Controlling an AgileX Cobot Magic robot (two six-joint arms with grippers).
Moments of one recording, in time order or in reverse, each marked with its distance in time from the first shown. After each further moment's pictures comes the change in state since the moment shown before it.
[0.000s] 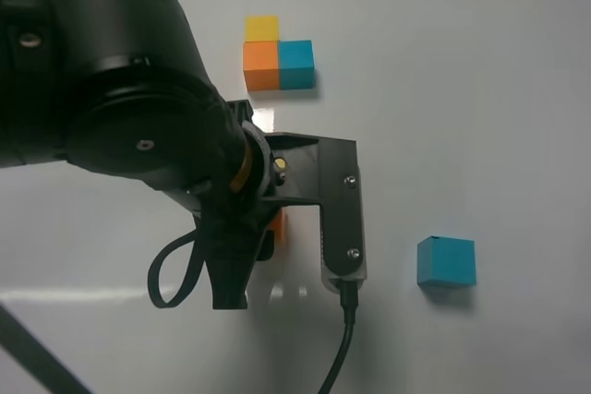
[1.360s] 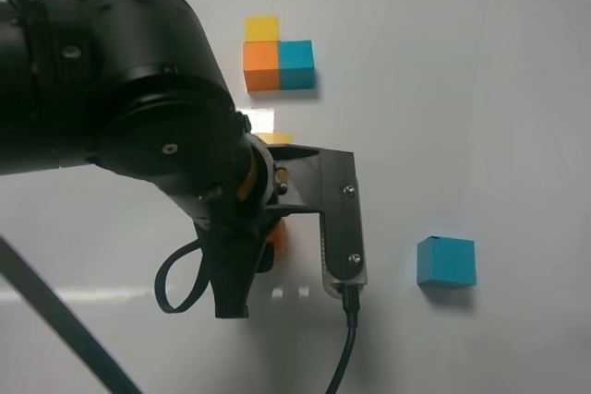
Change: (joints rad) left arm 0.020 0.033 -0.011 -0.038 0.051 -0.002; right arm 0.000 0.000 0.000 0.000 0.000 0.001
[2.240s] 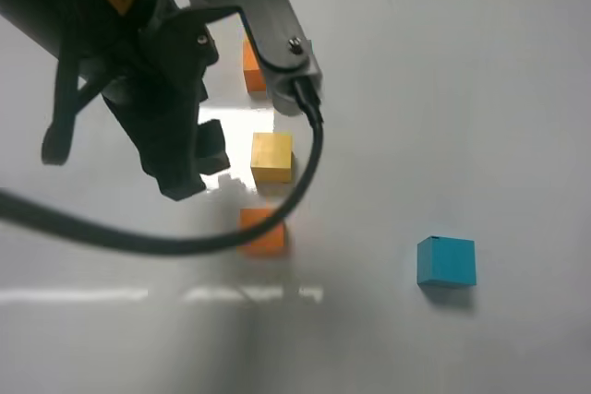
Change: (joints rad) left arm 0.123 -0.167 -0.210 -0.047 0.137 -0.104; right arm 0.000 0.000 0.000 0.000 0.000 0.000
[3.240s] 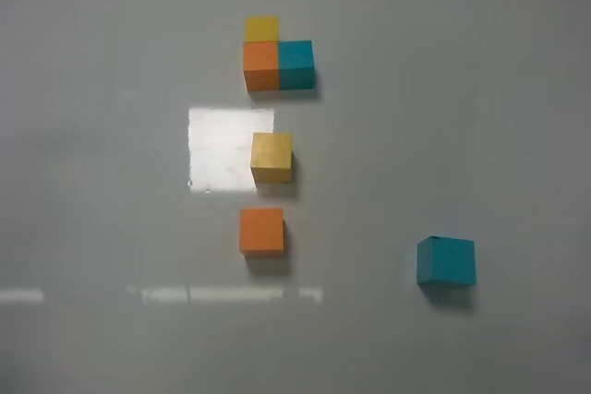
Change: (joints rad) left arm 1.006 -1.020 0.726 -0.489 -0.176 -0.273; right arm 0.000 0.000 0.000 0.000 0.000 0.000
